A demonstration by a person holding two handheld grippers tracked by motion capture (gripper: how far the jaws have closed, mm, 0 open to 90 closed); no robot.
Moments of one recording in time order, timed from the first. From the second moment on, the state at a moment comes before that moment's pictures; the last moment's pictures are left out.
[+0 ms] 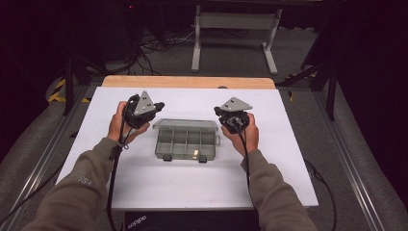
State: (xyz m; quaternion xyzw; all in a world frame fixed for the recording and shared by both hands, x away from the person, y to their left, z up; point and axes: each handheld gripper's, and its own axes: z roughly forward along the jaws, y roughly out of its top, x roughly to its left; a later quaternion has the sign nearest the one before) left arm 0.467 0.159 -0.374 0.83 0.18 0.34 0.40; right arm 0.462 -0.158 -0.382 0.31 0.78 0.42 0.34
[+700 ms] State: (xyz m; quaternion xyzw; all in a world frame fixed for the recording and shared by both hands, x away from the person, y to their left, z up) left arm 0.429 0.156 -0.385 0.85 0.14 0.32 0.41; right arm 0.421 -0.161 -0.396 0.27 0.80 0.45 0.29
